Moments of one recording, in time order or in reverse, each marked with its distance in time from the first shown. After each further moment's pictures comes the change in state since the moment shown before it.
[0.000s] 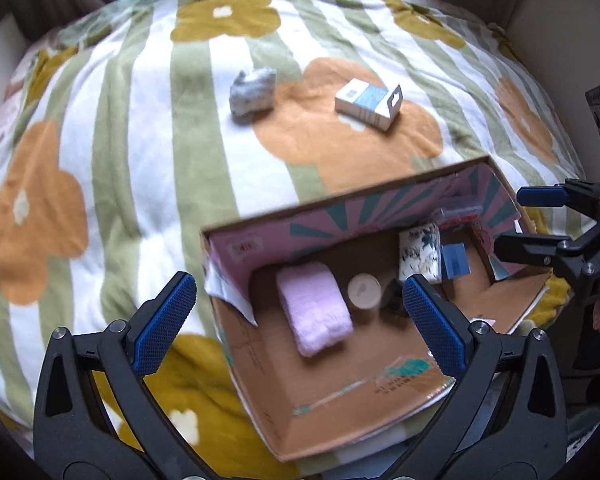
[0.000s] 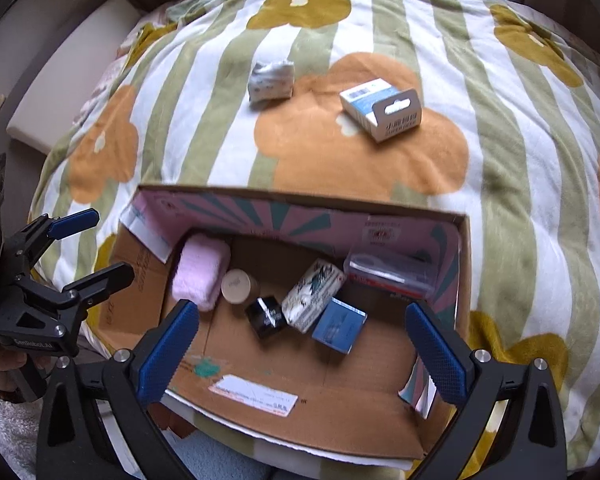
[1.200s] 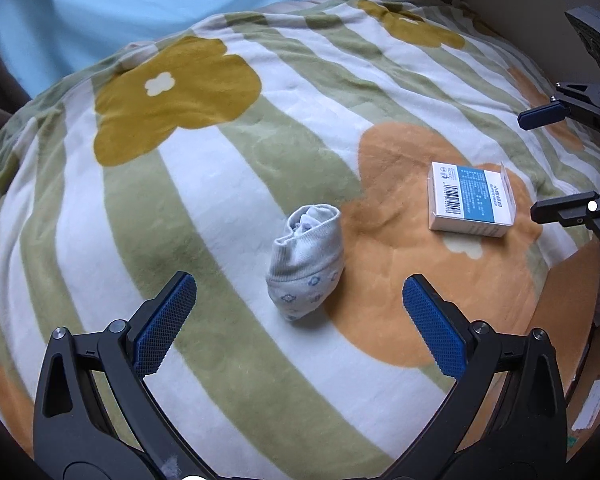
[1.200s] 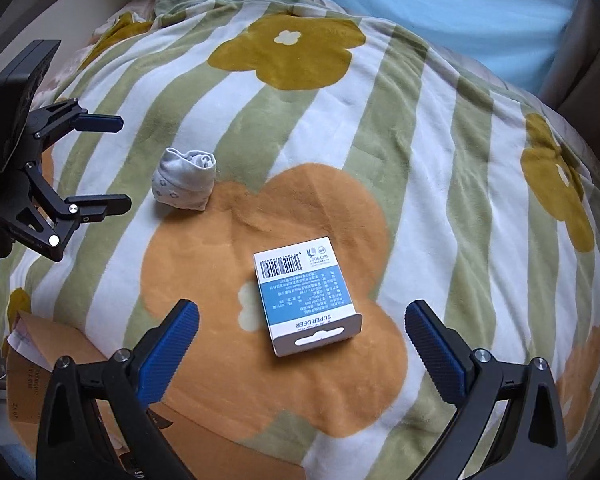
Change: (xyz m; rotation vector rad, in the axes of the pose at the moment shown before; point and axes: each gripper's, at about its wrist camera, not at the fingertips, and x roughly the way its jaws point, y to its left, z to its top) left arm 0.162 0.077 0.194 0.326 -0.084 -0.086; right arm 0.080 -0.041 0.178 -0.356 -0.017 -0.223
